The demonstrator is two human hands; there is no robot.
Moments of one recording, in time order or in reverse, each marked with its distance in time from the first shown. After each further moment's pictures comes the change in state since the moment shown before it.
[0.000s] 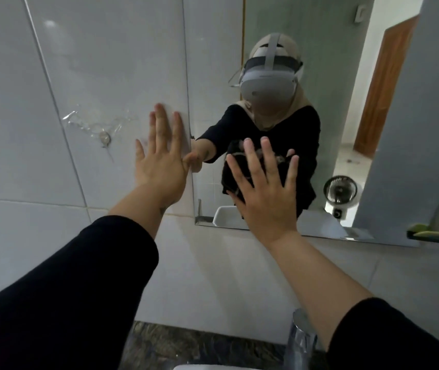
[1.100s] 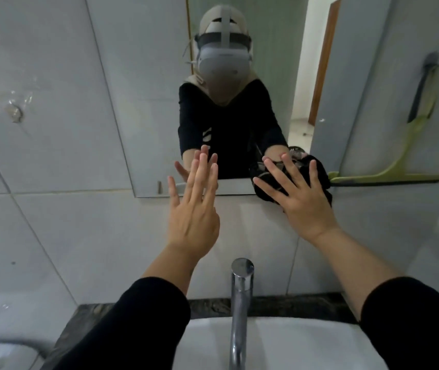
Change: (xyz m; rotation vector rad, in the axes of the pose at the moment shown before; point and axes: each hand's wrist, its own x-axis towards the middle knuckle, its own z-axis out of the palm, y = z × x) left_hand -0.121 0.136 0.070 -0.140 -0.034 0.289; right_hand -0.138 0.149 -0.017 -0.105 -0.215 -0.204
